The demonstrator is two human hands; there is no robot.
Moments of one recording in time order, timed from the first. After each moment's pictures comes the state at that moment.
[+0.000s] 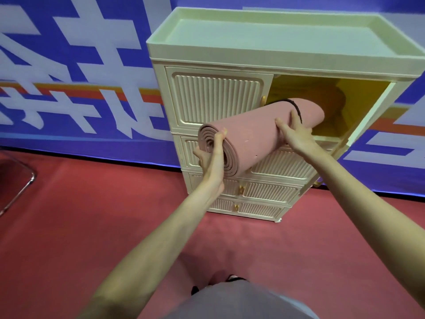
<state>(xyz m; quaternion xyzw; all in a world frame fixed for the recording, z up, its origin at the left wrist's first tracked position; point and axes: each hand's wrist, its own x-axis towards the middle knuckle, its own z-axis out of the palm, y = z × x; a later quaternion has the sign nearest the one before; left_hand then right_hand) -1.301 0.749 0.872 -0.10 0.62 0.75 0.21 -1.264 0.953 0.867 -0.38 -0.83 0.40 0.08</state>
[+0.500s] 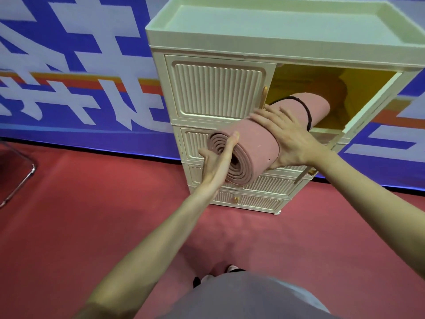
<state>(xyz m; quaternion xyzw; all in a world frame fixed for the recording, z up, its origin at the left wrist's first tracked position) -1.292 0.734 0.853 -0.01 0.72 0.63 0.28 -1.248 0.952 0.864 0.13 -0.99 0.04 0.09</state>
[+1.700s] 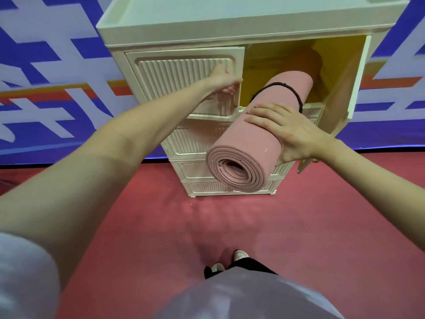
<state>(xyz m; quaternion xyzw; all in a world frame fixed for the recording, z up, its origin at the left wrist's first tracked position) -1.447 0.894 0.878 0.32 0.80 0.43 0.26 -1.203 0.964 0.862 0.16 -0.98 -0.01 0.13</state>
